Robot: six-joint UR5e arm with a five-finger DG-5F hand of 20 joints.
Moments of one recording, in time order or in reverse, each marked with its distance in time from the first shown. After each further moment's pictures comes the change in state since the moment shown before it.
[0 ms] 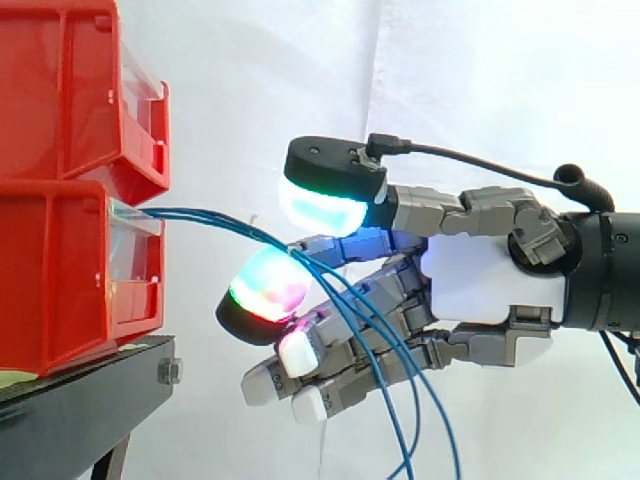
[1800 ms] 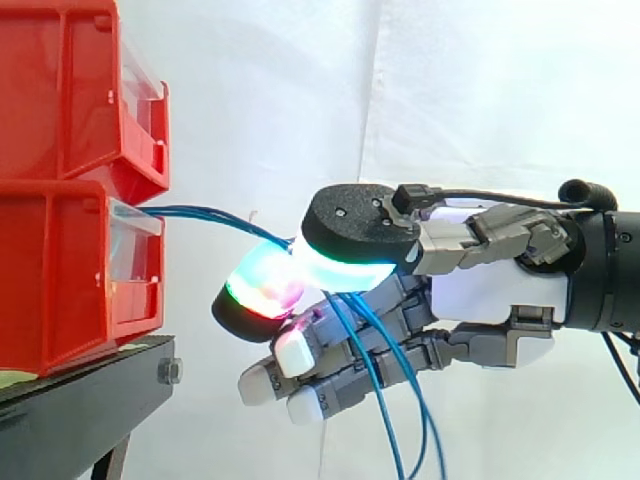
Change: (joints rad) arm 0.006 0.000 -0.002 0.008 0.001 -0.002
